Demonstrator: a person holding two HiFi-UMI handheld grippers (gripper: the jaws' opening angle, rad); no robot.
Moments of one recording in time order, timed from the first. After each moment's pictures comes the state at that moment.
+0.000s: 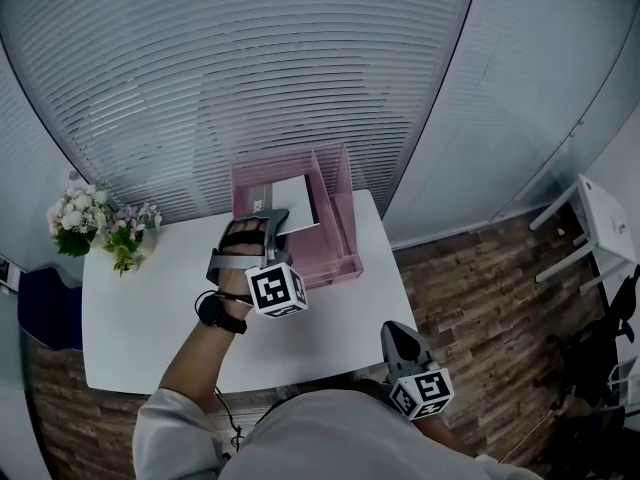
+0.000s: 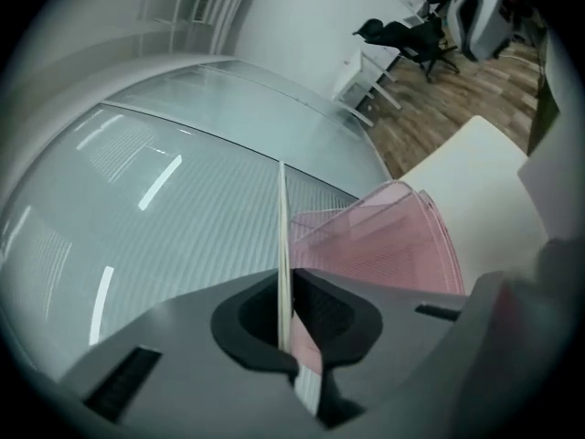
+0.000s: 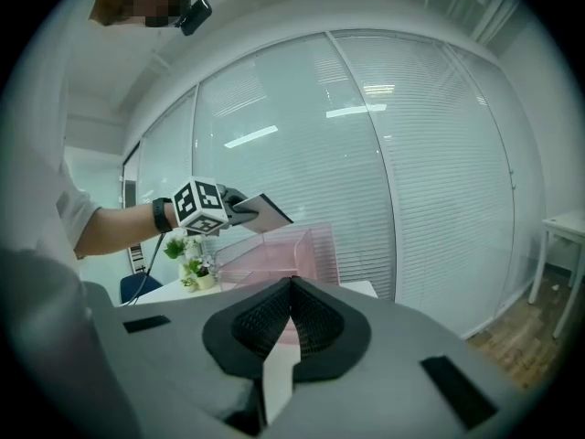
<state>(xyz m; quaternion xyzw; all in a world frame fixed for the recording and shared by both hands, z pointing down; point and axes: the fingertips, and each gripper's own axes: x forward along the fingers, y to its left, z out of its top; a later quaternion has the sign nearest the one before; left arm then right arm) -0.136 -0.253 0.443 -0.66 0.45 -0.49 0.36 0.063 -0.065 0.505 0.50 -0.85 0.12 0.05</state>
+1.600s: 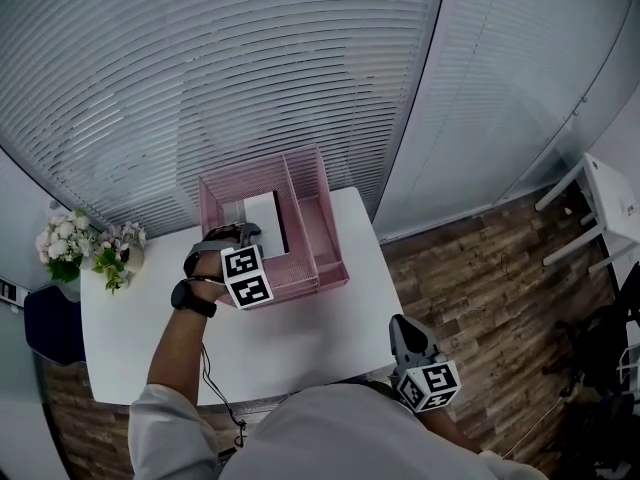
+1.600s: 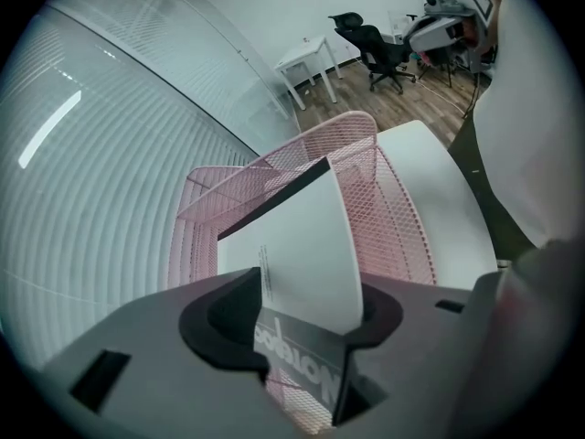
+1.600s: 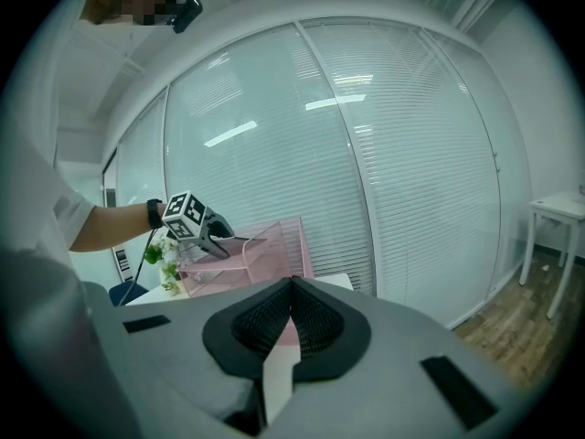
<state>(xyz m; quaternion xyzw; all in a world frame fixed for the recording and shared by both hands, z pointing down) -0.138 -0.289 0.564 -0.71 0.23 -0.64 0.16 0.135 -0.124 0.528 0.53 -0.83 0.16 0.05</state>
